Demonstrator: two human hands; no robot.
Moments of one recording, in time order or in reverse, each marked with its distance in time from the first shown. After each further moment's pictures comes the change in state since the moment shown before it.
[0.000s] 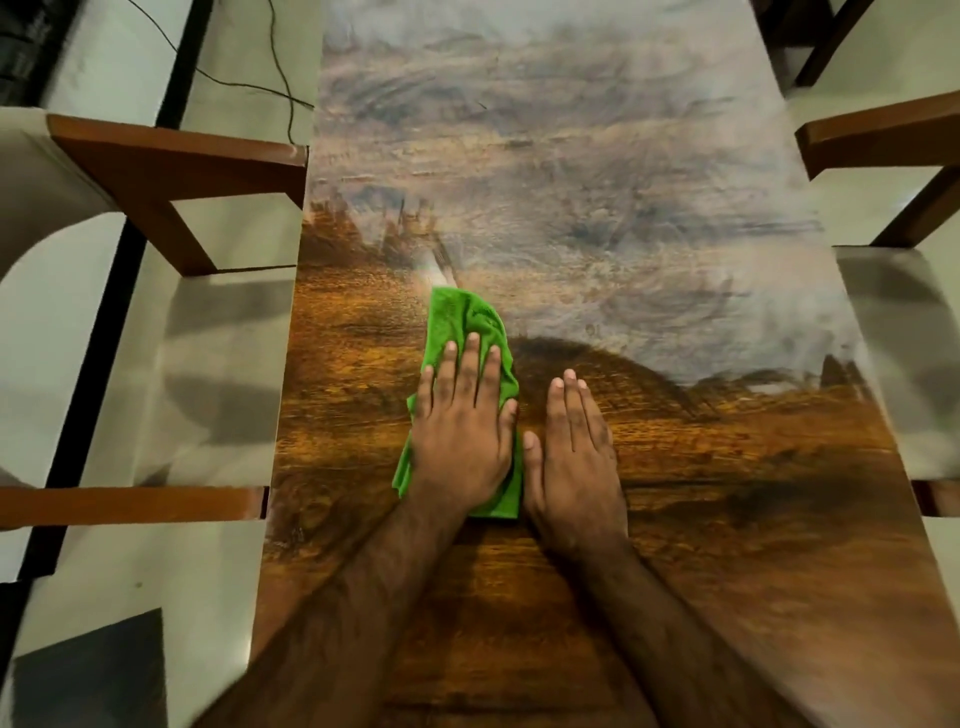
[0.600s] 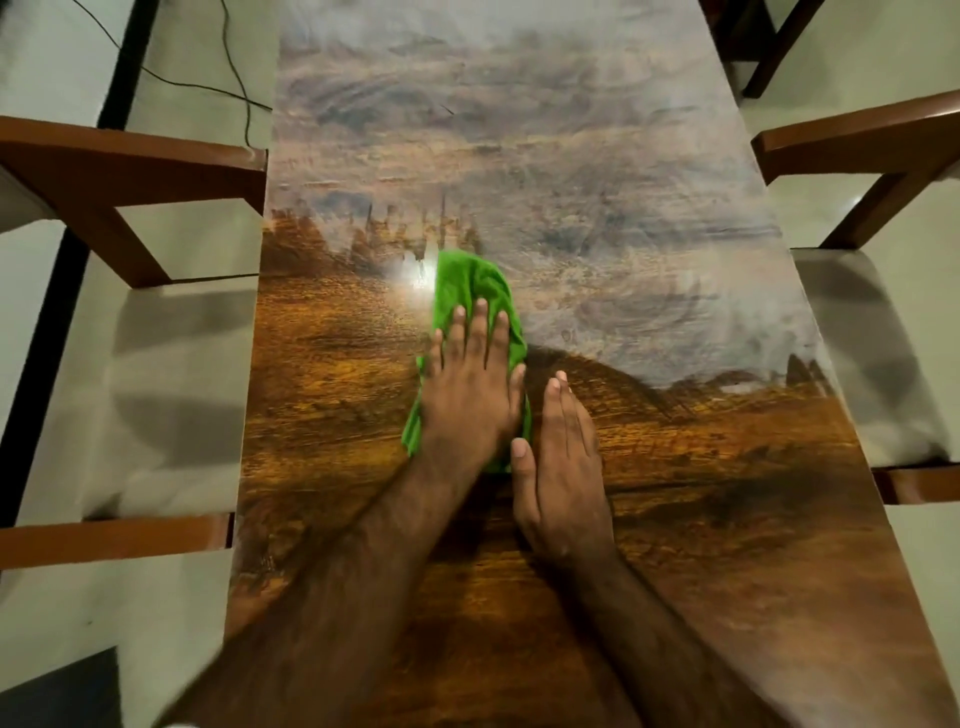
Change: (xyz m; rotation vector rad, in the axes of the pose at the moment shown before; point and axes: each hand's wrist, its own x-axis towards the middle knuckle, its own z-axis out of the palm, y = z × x) left_hand 0.064 0.024 0.001 -0.003 -0.010 0.038; right_hand 0.000 0.005 -0.003 0.232 0.105 -0.015
